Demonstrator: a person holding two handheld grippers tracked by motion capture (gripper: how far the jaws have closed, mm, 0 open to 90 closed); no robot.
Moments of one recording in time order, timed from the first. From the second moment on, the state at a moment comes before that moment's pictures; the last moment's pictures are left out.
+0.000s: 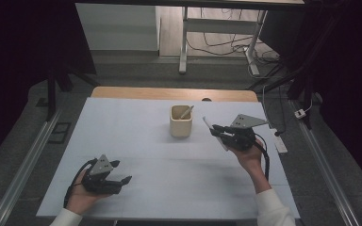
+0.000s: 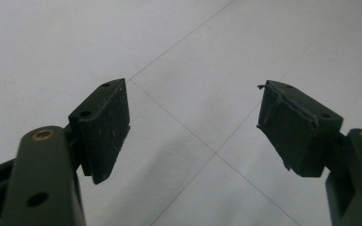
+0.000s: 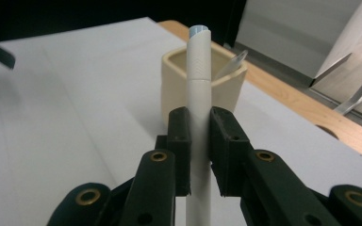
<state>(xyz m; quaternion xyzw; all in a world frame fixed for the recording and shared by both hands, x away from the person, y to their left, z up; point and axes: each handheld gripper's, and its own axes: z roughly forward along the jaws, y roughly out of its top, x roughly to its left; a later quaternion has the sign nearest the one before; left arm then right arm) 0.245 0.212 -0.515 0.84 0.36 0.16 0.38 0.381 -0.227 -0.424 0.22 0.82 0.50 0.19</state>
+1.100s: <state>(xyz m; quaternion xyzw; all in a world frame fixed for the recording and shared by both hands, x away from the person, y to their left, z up) 0.248 0.212 -0.514 0.83 0.36 0.16 0.39 0.402 -0.187 -0.392 0.26 0.77 0.54 0.23</state>
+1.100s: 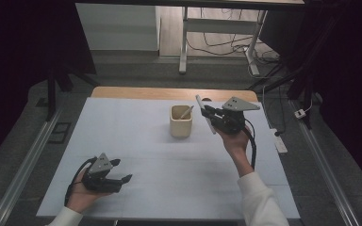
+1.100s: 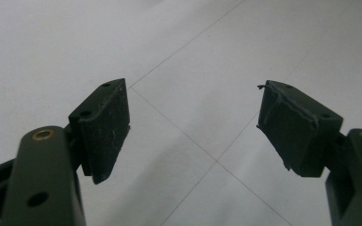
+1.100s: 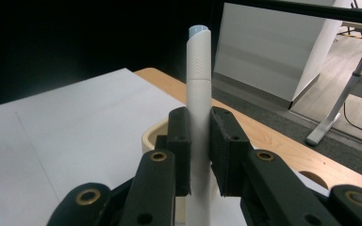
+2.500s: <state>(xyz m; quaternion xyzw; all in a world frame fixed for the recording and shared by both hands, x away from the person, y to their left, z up) 0.255 0.221 -0.514 0.82 0.37 0.15 0.42 0.457 -0.110 -0.387 0.30 0.73 0.56 0.24</state>
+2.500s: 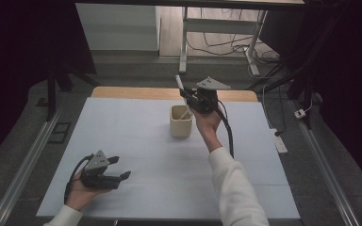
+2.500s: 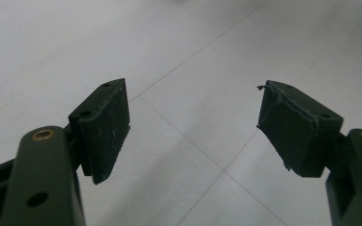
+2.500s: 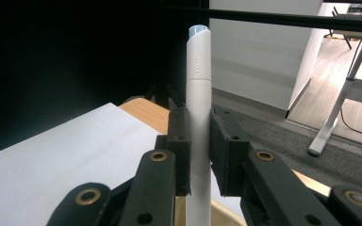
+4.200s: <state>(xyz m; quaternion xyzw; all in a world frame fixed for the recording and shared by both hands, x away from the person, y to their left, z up) 0.258 0.220 -0.518 0.83 0.36 0.15 0.41 0.470 -0.107 -0.419 0.30 0.76 0.53 0.22</state>
